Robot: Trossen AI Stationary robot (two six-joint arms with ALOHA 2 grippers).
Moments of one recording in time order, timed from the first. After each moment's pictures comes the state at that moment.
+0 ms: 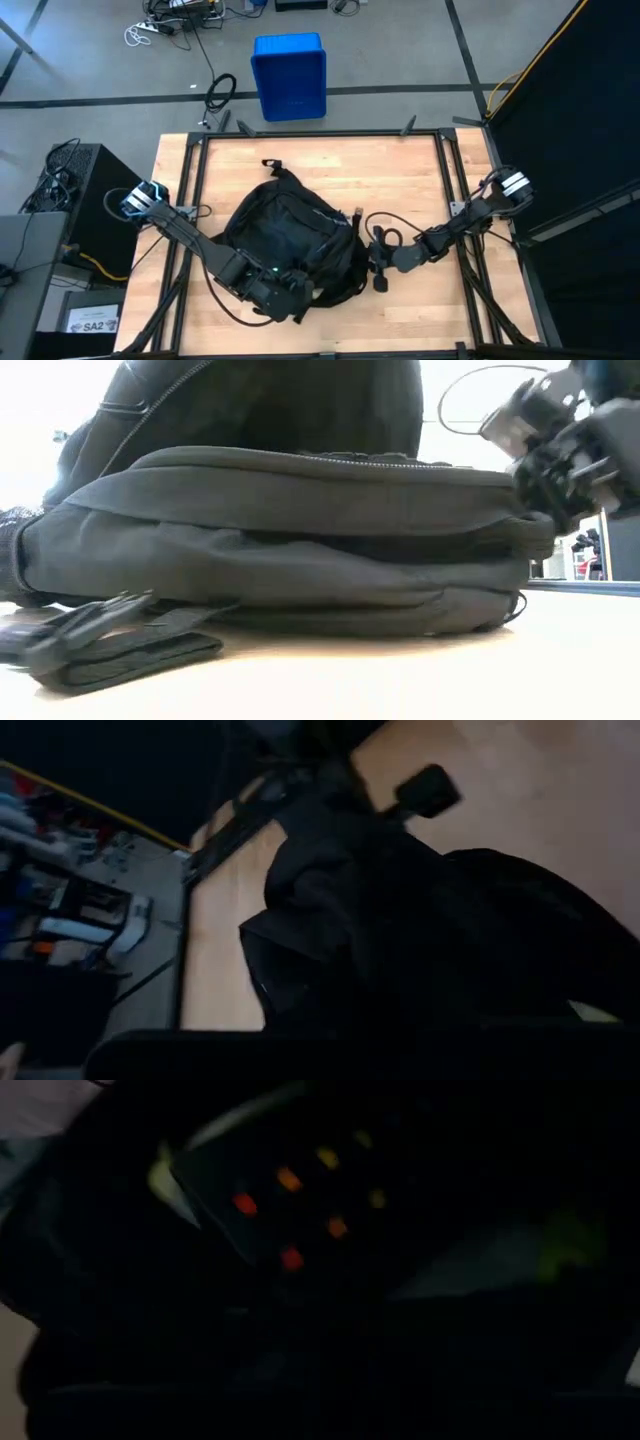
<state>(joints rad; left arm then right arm) -0.61 1.71 1.47 -0.52 -0.82 0.20 0.50 1.68 0.44 0.72 0.49 0.31</state>
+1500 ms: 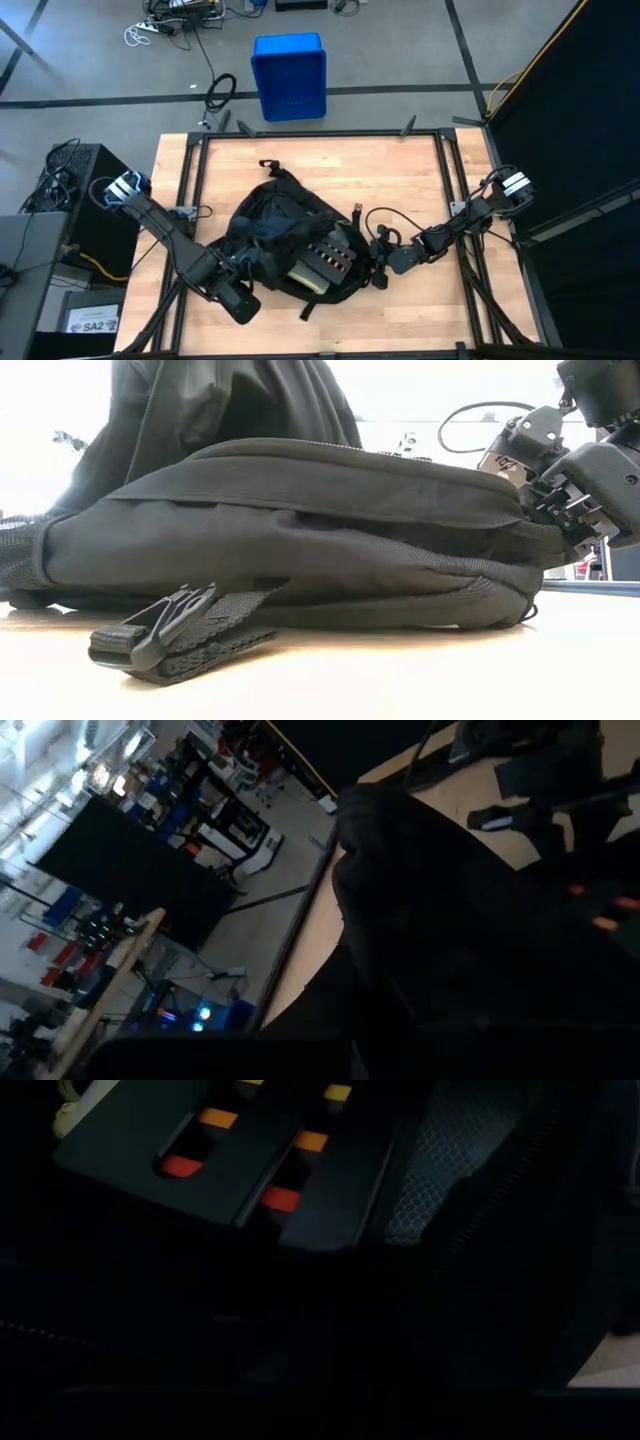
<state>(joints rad) -0.72 1.54 1.31 -0.91 -1.26 -0.44 0.50 1.68 0.44 0.54 0.49 0.50</state>
